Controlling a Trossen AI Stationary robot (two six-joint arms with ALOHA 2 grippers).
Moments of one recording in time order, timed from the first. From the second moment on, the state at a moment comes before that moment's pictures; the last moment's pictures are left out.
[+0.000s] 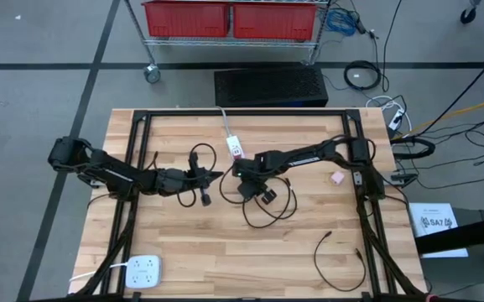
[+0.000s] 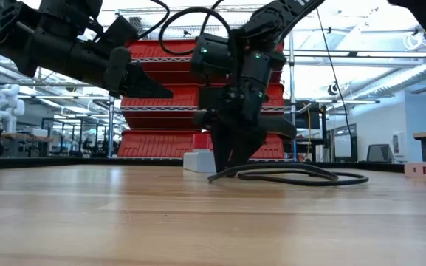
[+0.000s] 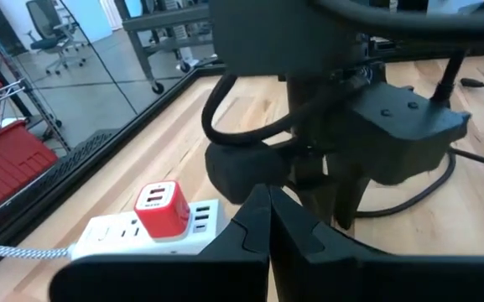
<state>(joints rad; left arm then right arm) -0.11 1.34 0.33 0.78 -0.42 0.09 -0.08 2.13 1.46 -0.63 -0.08 -0.80</state>
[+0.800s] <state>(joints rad) -0.10 1.34 0.32 1.06 -0.61 0.22 -0.17 1.85 1.32 -0.16 -0.08 -0.42</state>
